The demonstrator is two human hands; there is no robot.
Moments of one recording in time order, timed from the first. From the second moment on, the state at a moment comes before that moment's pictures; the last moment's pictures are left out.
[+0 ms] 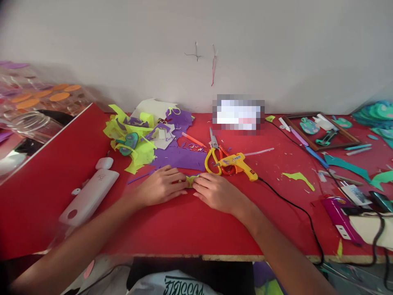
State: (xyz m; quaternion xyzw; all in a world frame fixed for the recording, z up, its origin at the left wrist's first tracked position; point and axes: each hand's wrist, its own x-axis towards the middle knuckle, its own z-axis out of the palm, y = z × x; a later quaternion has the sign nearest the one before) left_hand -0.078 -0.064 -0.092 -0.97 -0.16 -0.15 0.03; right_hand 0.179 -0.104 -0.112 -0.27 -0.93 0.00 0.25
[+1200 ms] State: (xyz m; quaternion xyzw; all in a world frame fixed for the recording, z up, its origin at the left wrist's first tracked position) left_hand -0.076 -0.063 -0.095 -0.98 -0.15 -0.15 0.02; right_hand 0.186 -0.103 -0.104 -0.26 -0.92 -0.01 0.30
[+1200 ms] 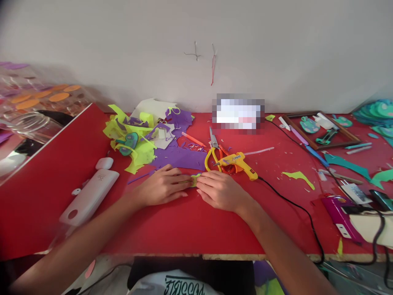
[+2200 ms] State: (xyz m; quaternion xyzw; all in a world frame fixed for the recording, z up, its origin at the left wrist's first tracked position) left_hand -0.086 -0.056 -0.095 -0.94 -0.23 -0.25 0.02; right_hand 0.195 -0.102 -0.106 -0.38 -0.81 0.07 0.44
